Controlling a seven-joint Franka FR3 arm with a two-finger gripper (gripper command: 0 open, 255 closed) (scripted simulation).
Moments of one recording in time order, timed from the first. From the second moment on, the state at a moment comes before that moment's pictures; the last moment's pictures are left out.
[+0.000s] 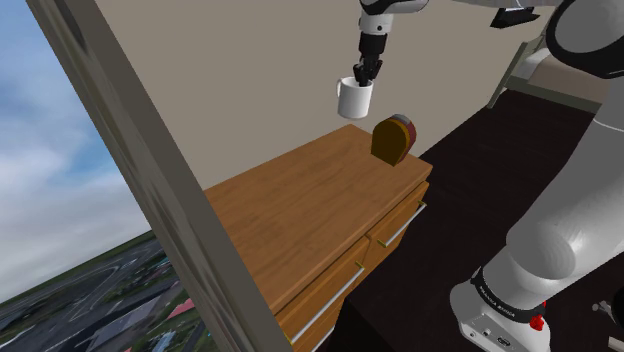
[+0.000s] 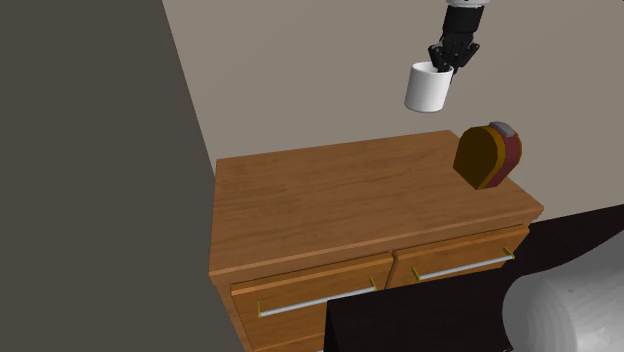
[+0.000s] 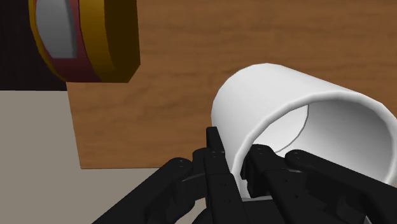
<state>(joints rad) -0.33 0.19 0.12 -1.59 -0.04 1.74 -0.30</state>
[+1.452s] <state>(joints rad) -0.33 0.23 0.12 -1.82 -0.04 2.01 -0.29</state>
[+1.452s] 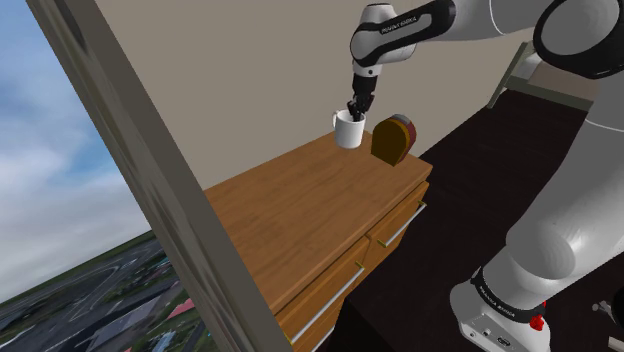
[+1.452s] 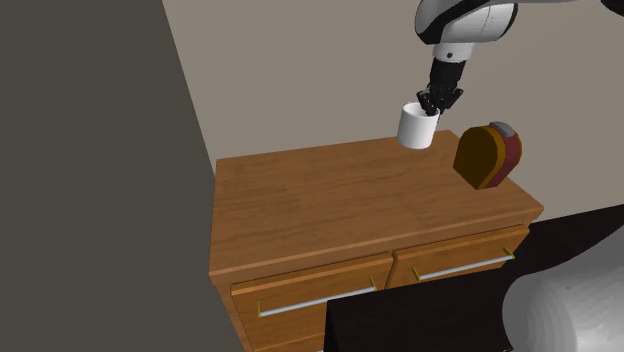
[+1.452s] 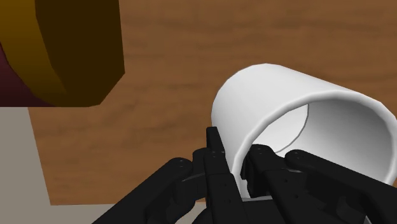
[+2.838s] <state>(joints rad) -0.32 0.35 0.11 -1.93 -0.06 2.23 -0.28</state>
